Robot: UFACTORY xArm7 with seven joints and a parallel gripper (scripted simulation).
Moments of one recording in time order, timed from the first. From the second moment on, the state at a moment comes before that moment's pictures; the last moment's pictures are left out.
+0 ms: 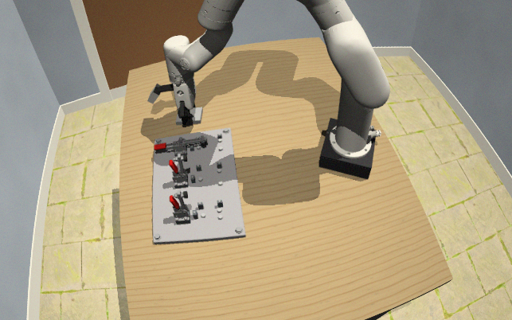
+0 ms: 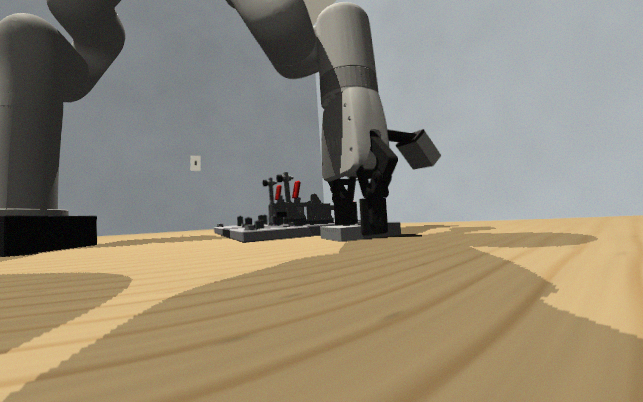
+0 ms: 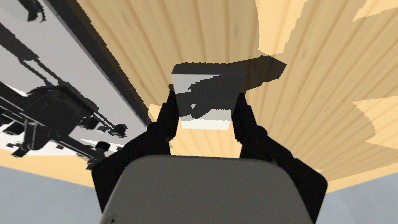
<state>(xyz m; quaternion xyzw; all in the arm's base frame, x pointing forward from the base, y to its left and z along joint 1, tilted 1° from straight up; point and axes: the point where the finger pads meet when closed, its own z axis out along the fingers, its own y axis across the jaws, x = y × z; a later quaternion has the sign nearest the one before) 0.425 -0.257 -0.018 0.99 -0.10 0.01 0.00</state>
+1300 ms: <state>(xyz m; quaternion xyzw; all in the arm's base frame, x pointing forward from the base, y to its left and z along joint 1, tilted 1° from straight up) 0.425 -0.256 0.055 0.99 -0.10 0.01 0.00</state>
